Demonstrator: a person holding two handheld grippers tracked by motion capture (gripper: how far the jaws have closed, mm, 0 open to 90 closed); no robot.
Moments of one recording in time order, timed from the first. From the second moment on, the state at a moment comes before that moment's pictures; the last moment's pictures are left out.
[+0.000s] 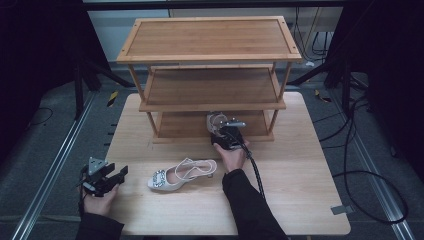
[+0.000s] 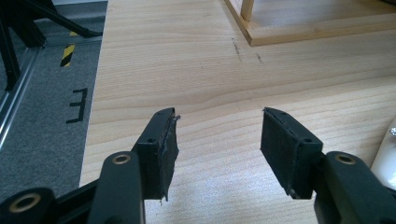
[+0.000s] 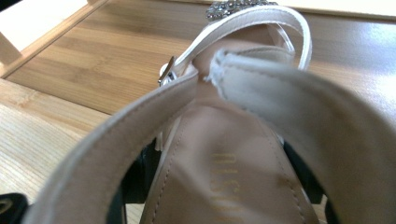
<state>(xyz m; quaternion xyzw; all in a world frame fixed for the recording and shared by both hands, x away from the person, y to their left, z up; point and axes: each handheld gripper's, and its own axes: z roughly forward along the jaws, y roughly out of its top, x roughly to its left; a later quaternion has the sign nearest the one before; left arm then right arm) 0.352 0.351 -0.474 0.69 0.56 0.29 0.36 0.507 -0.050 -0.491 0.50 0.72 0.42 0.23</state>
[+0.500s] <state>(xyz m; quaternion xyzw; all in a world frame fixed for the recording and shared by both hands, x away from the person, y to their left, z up) 0.351 0.350 -0.473 0.69 0.55 0.29 0.36 0.476 -0.062 -0.464 0.45 0.74 0.43 0.25</state>
